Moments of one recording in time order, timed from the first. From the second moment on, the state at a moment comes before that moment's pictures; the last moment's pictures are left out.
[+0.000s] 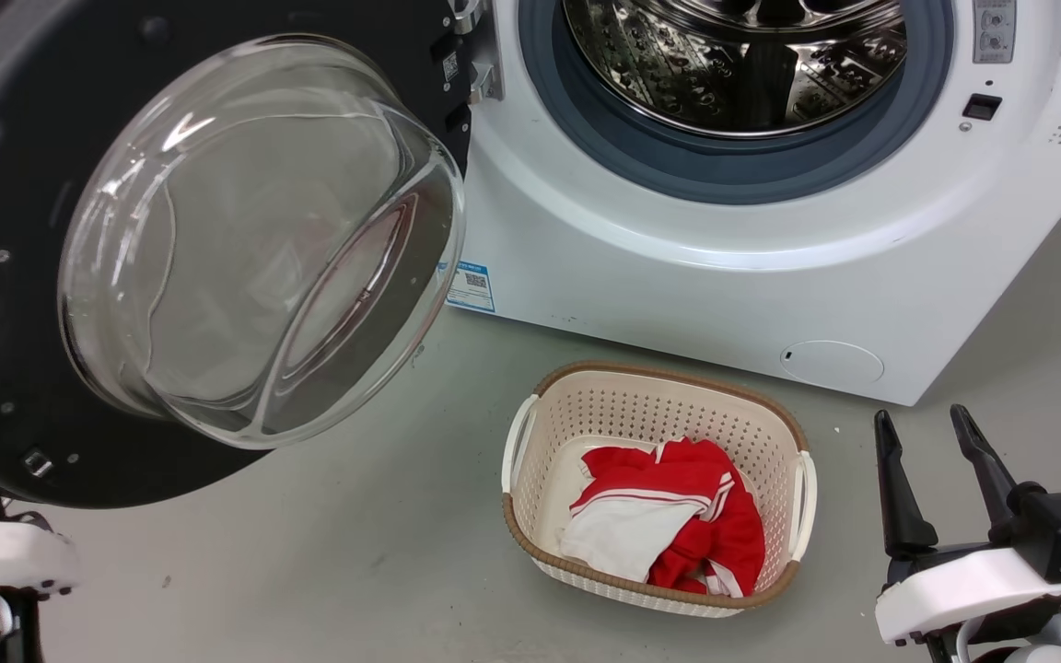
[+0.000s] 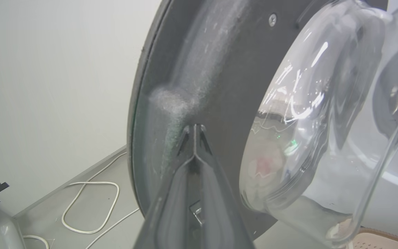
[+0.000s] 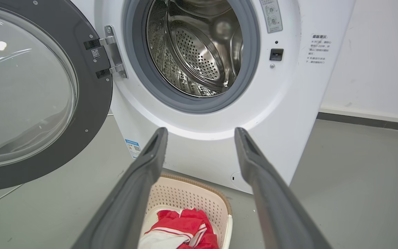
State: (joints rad) left arm -0.10 0.41 0.16 0.21 -0.42 0.07 -0.23; right arm 0.00 -0.05 -0.05 0.04 0.08 0.13 -0.15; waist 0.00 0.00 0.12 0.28
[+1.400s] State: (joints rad) left arm 0.02 0.17 0.00 0.01 -0.28 0.02 -0.25; right arm 0.01 -0.05 -0.07 0.00 0.10 0.13 -0.16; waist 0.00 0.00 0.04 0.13
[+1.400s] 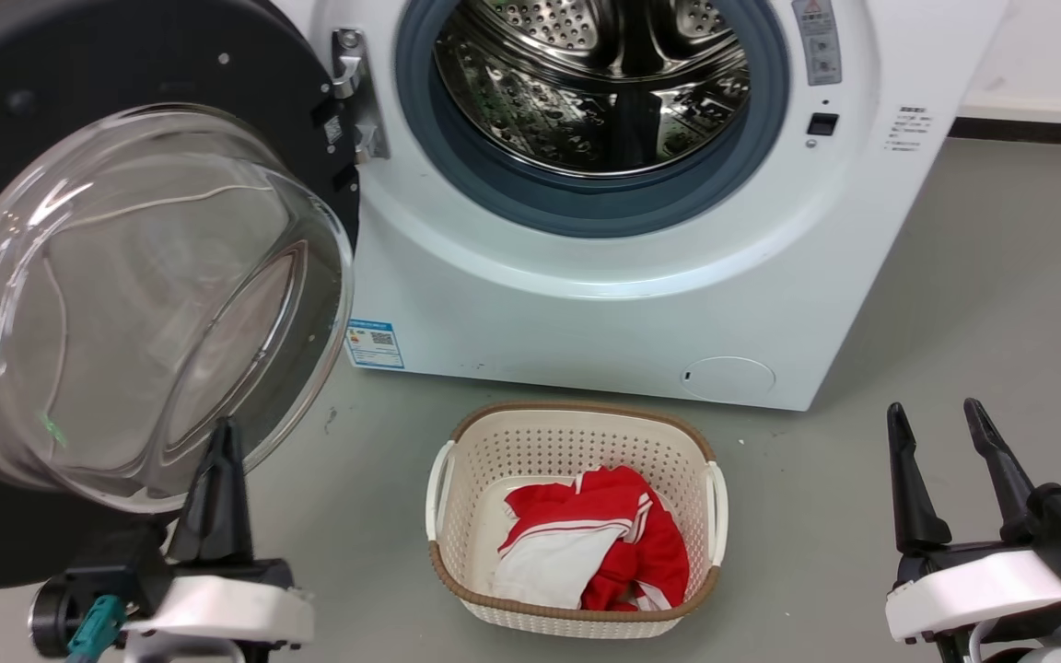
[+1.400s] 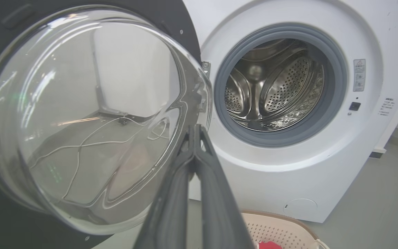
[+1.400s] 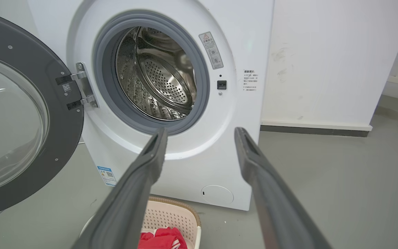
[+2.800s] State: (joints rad) left arm -0.05 0.09 -0.09 0.04 -0.11 0.03 -0.26; right arm 0.02 -0.05 -0.08 0.00 0.09 0.13 -0.14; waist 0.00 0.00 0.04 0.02
